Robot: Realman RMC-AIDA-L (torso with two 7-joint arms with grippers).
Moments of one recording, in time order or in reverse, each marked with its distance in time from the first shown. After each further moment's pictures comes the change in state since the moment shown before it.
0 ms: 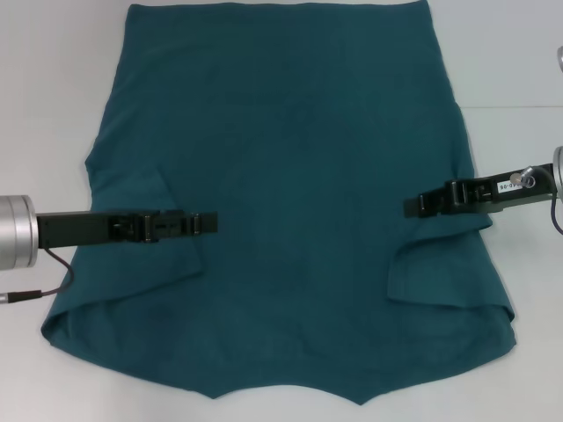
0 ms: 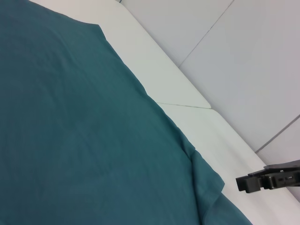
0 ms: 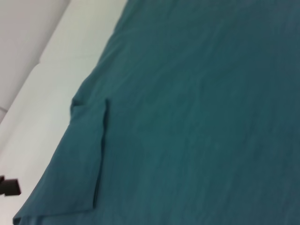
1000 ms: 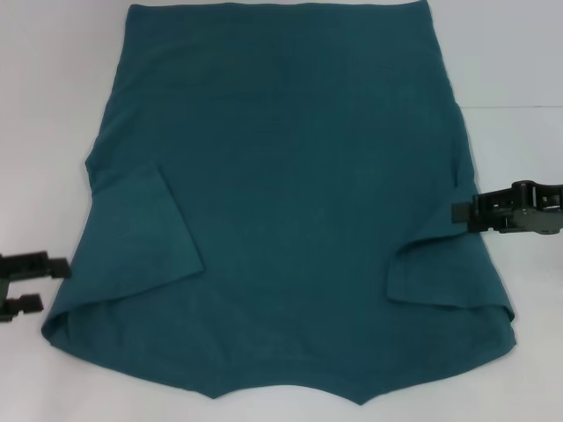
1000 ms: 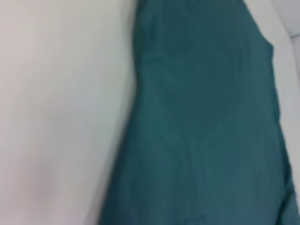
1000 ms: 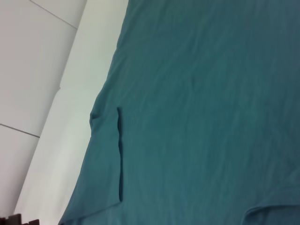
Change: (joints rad) left arm 0.067 0.106 -0.348 0.024 0.319 0.154 -0.466; right arm -0.096 -0.067 0.125 -0.018 0.038 -0.195 0.076
